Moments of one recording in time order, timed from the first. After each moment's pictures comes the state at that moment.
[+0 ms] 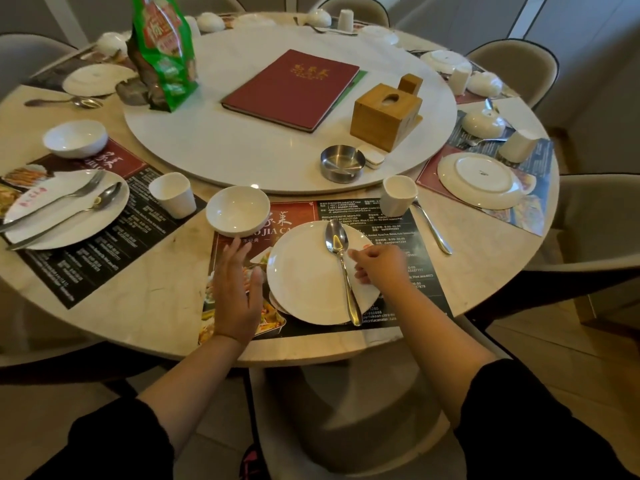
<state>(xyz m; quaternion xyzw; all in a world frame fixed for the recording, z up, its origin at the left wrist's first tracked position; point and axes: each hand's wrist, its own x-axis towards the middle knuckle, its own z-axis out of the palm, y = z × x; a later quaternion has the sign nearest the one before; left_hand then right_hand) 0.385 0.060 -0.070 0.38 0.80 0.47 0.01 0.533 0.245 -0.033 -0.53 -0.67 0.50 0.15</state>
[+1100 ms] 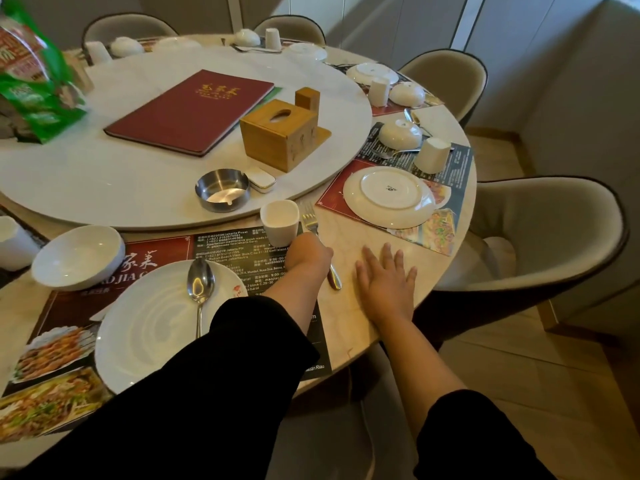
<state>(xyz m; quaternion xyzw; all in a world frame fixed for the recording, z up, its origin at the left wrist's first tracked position) 0.541 0.392 -0.046 0.28 0.89 0.23 0.26 0.679 0.411 -0.088 -0.54 -0.82 0.18 0.06</state>
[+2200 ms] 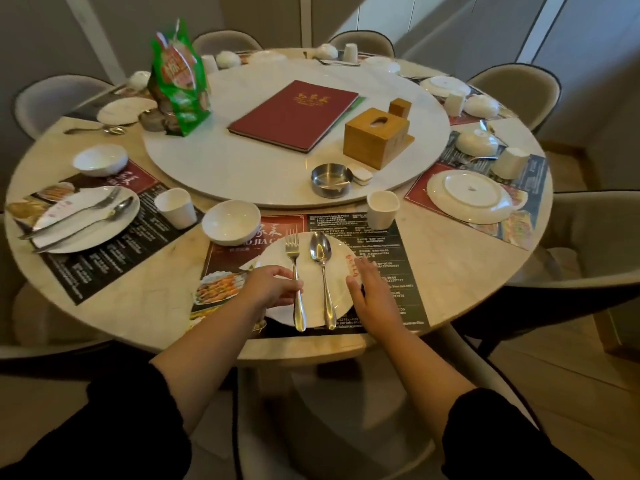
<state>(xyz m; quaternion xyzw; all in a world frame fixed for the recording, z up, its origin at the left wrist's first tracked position) 0.432 0.119 -0.002 0.12 0.75 0.47 0.45 0.589 0.236 -0.069 -0.38 -0.84 0.35 0.16</state>
